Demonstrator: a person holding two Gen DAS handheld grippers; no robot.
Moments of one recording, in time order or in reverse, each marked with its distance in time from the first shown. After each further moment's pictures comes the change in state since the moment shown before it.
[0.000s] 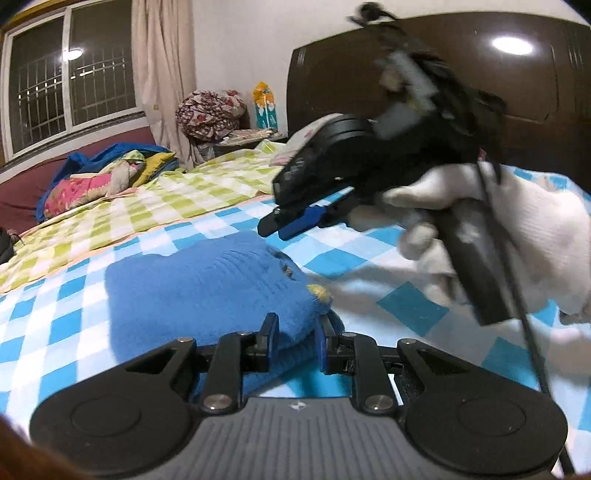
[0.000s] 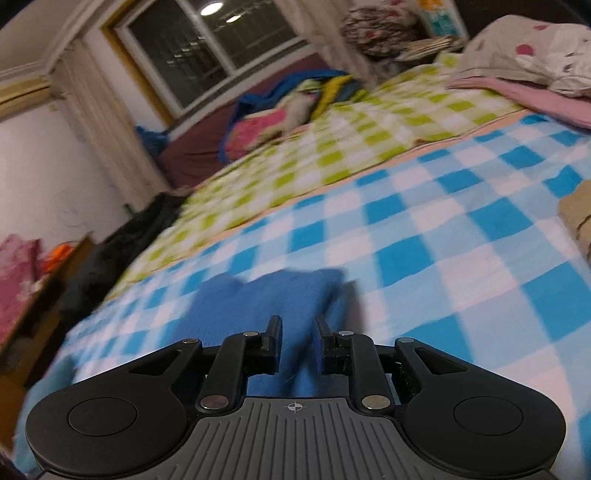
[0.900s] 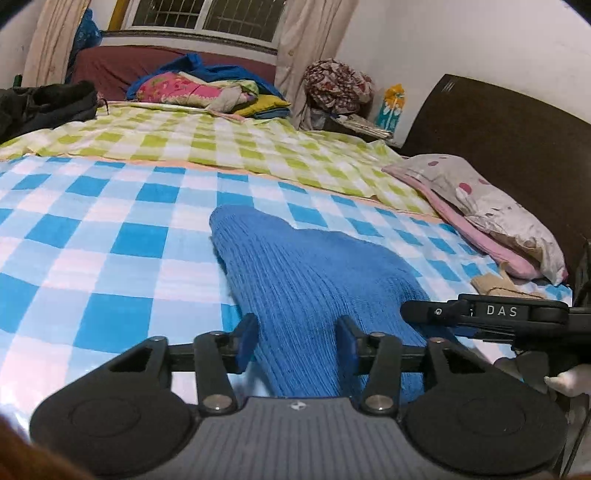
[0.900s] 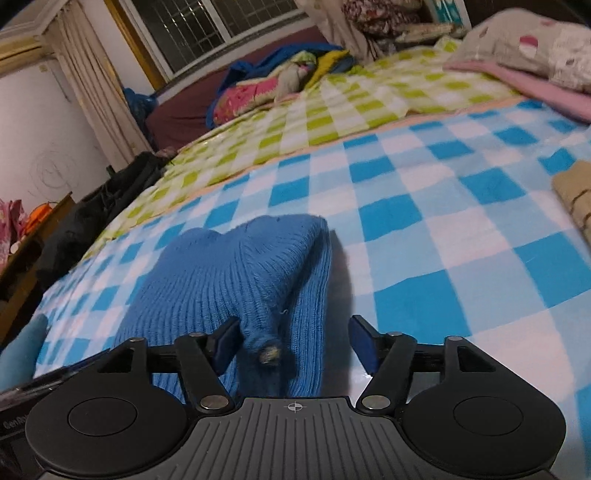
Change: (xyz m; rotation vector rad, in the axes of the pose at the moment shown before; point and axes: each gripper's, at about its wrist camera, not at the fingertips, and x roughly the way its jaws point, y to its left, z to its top) left arm 0.030 0.123 -0.005 -0.519 0.067 0.115; right arm 0.022 -0.006 -0.018 -0.054 0.087 -0.104
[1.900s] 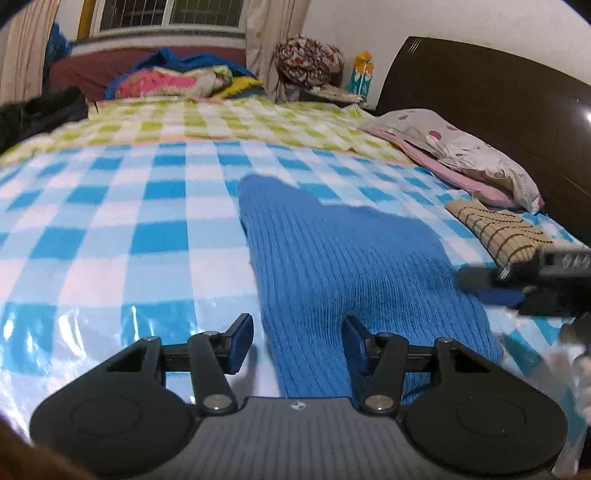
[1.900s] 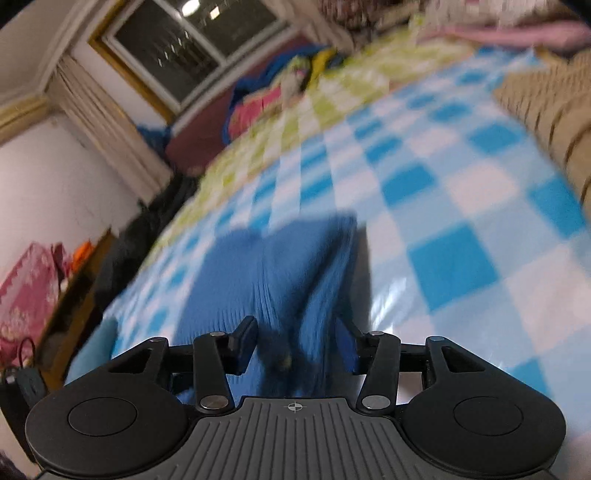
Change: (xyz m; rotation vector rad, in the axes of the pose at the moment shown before) left arm -0.086 0.005 -0.061 0.155 0.070 -0.013; right arm -0.112 0.012 -0.092 0.179 -0.066 0.124
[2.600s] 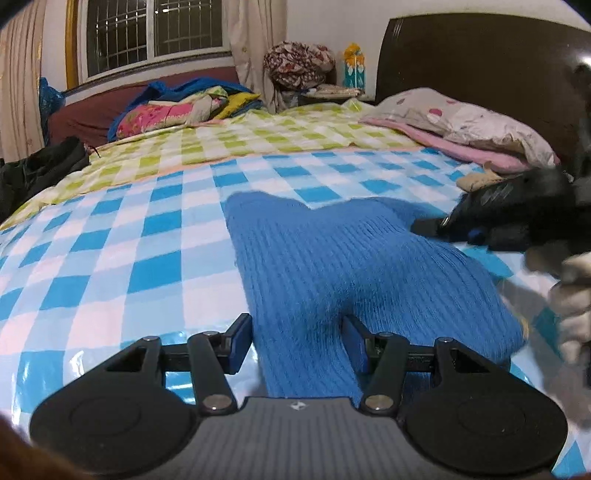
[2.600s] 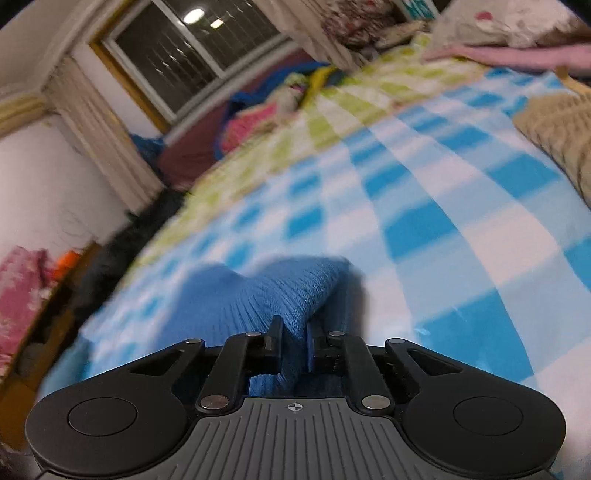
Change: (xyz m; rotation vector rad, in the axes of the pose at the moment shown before) left arm 0.016 -0.036 -0.001 0.161 -0.004 0.114; right arm 0.066 -0.015 0.022 -0.032 -0.030 -0.043
